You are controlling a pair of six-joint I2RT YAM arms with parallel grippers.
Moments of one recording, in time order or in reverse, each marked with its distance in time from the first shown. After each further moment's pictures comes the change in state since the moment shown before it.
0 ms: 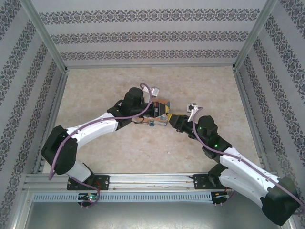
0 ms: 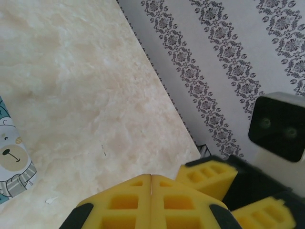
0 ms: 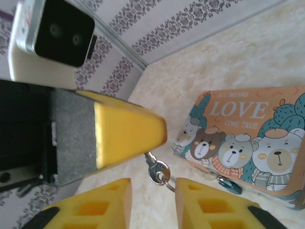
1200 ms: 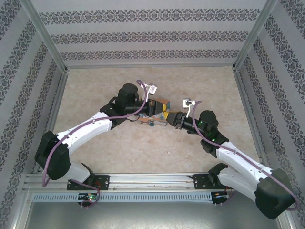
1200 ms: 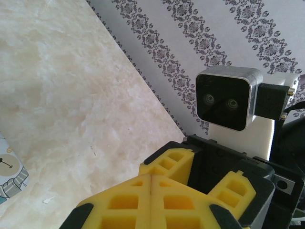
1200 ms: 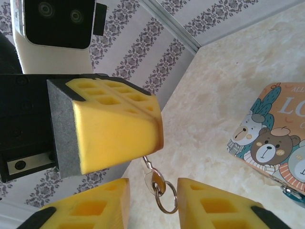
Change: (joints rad) left arm 0.033 -0.074 0.034 -0.080 0.093 0.091; right arm -0.076 0.140 0.030 0.200 -0.325 0.082
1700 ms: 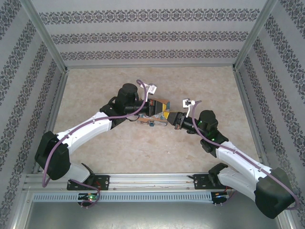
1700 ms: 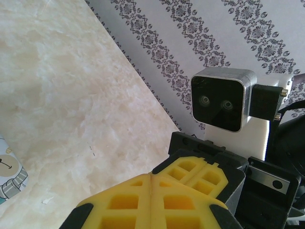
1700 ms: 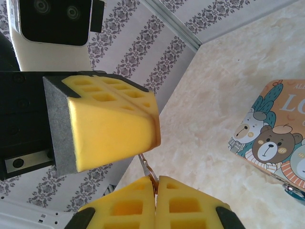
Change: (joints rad) left arm 0.005 0.000 0.000 0.003 0.005 -0.003; right arm -0.002 0.009 0.001 0.005 -0.010 0.007
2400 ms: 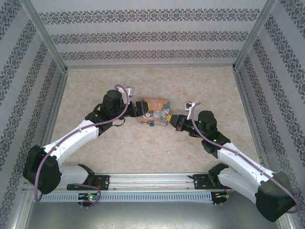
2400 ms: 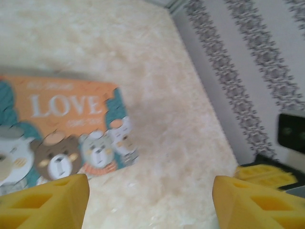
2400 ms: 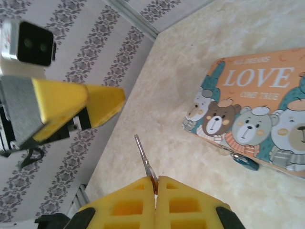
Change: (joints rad) left arm 0.128 -0.194 -0.221 -0.098 -0.257 -0.033; right arm -0.016 -0.040 0.000 -0.224 0.090 -0.050
